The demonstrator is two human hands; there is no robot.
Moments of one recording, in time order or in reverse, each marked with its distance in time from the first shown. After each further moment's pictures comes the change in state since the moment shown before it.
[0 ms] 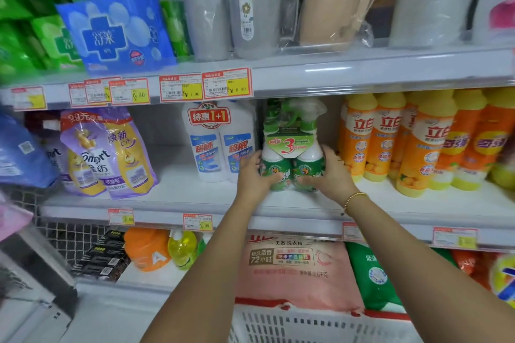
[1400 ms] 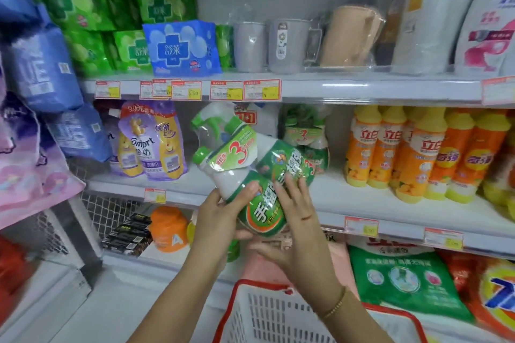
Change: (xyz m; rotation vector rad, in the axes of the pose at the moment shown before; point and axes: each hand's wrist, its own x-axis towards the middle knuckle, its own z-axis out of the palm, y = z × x) left_hand -0.197 0.058 -0.096 -0.606 0.127 -0.109; right_hand -0.192 -0.068 0.044 -0.057 0.128 -0.728
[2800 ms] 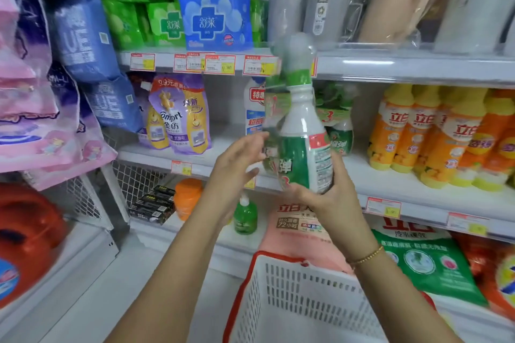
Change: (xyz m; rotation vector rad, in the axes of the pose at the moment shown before) left_hand 0.015 0.016 -0.040 0.071 -0.155 0.154; right_hand 0.027 -0.046 -0.026 0.677 -0.035 0.463
